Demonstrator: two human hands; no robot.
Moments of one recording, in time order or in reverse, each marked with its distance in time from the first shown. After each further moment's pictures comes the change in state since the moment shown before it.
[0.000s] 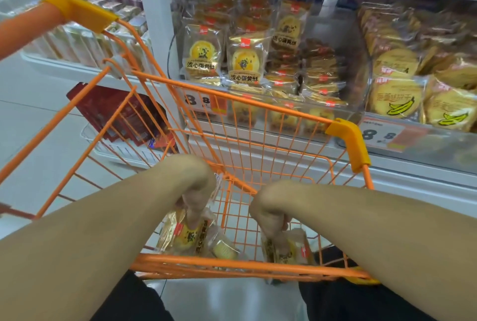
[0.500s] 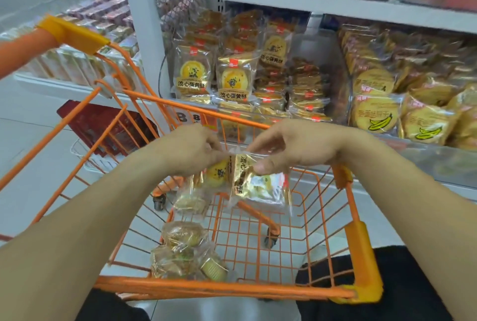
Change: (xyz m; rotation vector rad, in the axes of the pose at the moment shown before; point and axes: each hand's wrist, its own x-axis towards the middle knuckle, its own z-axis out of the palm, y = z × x) left_hand -0.021 -0.036 -0.021 -0.775 0.785 0.179; right_hand -0.105 0.101 0.012 1.040 0.823 -0.485
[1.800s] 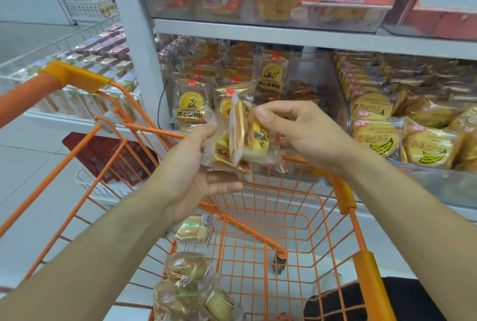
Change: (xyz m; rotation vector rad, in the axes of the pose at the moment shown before) left_hand -0.025 0.041 -0.006 -1.410 0.083 -0.048; right_hand -0.002 -0.018 -0.014 0.466 0.570 -0.286
